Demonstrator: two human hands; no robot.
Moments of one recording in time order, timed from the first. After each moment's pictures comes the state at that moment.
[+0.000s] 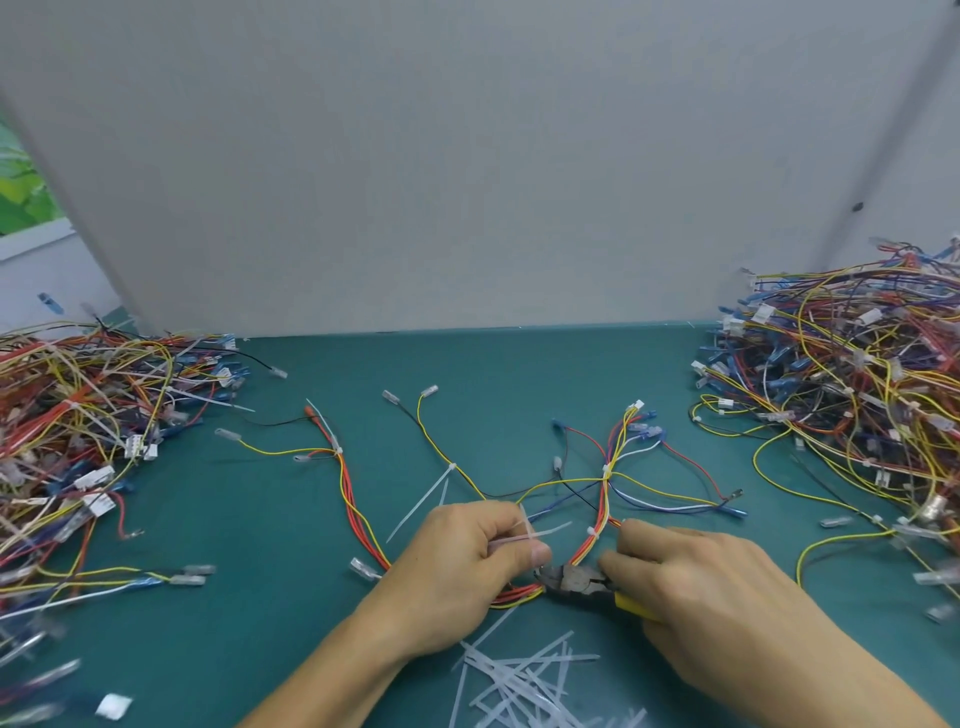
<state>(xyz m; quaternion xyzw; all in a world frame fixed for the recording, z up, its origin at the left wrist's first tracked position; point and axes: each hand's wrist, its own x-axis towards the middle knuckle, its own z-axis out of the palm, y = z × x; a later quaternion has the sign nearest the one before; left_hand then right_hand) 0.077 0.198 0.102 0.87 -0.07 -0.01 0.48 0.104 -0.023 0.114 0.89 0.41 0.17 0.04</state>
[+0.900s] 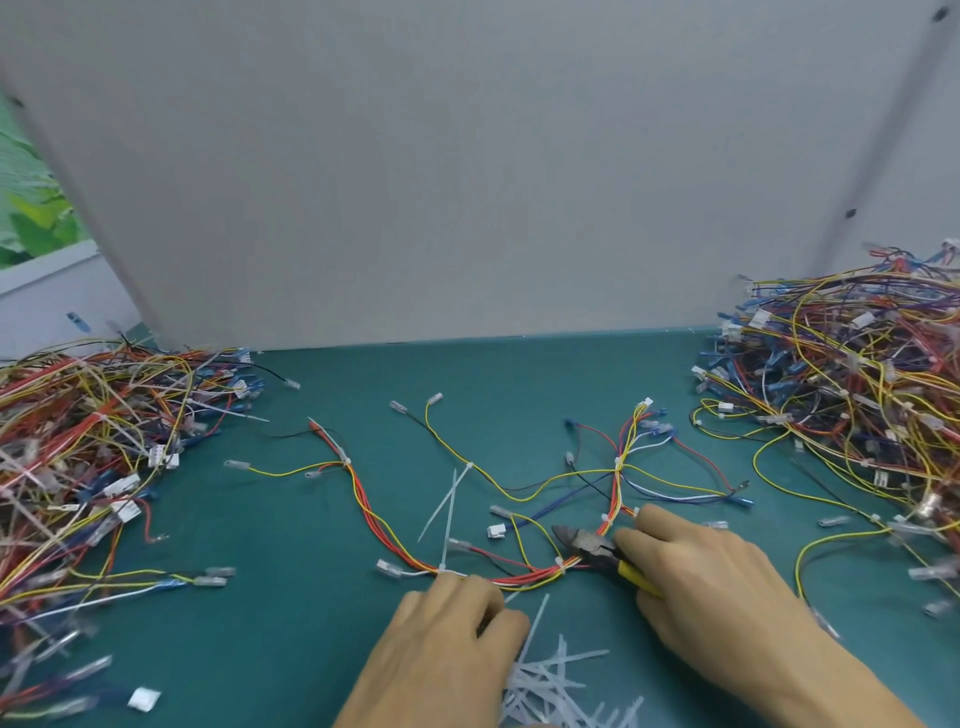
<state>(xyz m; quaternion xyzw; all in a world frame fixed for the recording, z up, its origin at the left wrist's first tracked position) 0.009 0.185 0.112 0.99 -0.14 0.03 0.08 0.103 -0.014 0.111 0.96 0.26 0.01 0.02</state>
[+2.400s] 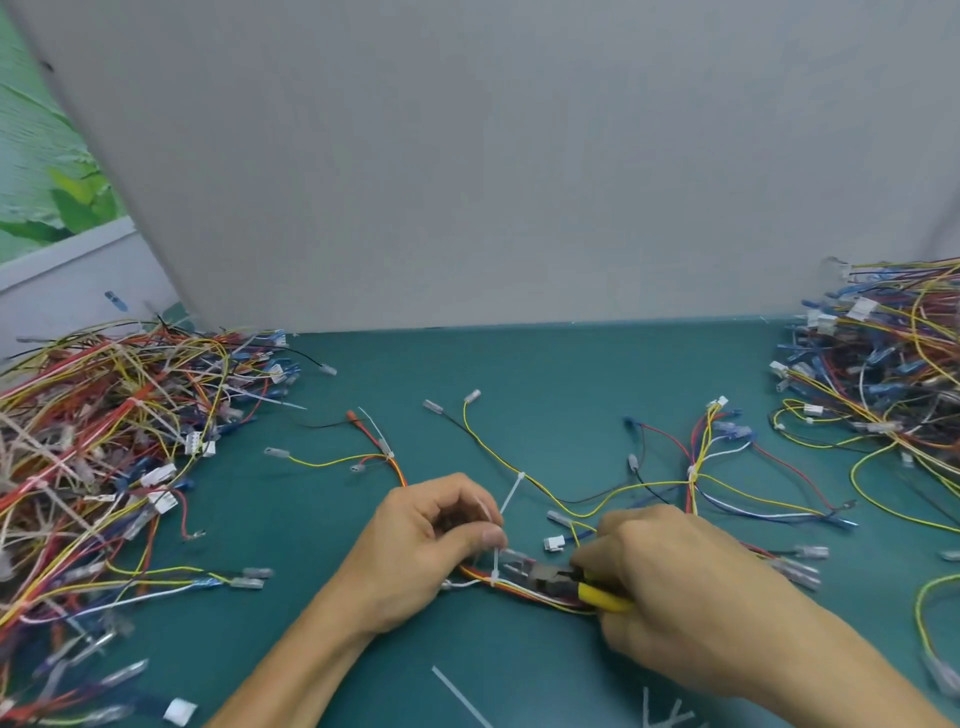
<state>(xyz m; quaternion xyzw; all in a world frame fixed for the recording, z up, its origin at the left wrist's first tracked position) 0.081 0.267 0.091 0.80 -0.04 0.06 0.60 0.123 0.049 0.133 0.91 0.40 -0.09 -0.02</state>
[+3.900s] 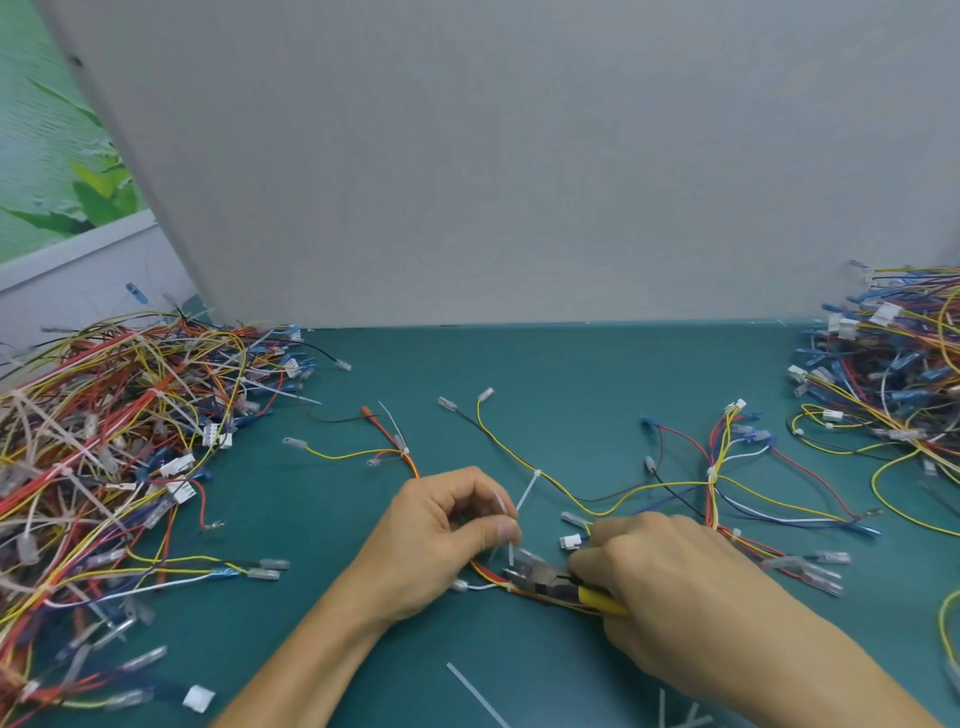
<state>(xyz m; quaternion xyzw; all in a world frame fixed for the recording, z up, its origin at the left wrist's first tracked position) 0.081 0.267 0.095 0.78 -0.02 0.06 0.62 0.119 0.061 0.126 0.90 0.44 -0.05 0.04</state>
